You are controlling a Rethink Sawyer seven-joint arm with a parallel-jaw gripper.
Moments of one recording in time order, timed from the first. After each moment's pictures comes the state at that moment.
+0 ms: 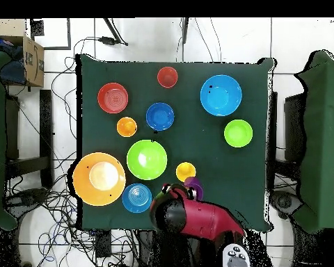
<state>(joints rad) -0.24 -0.77 -0.17 2.11 -0.15 0.15 1.65</state>
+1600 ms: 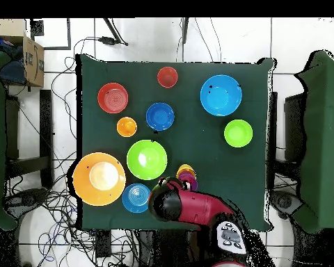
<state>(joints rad) -0.24 -0.64 -0.13 2.06 -0.14 0.09 1.65</state>
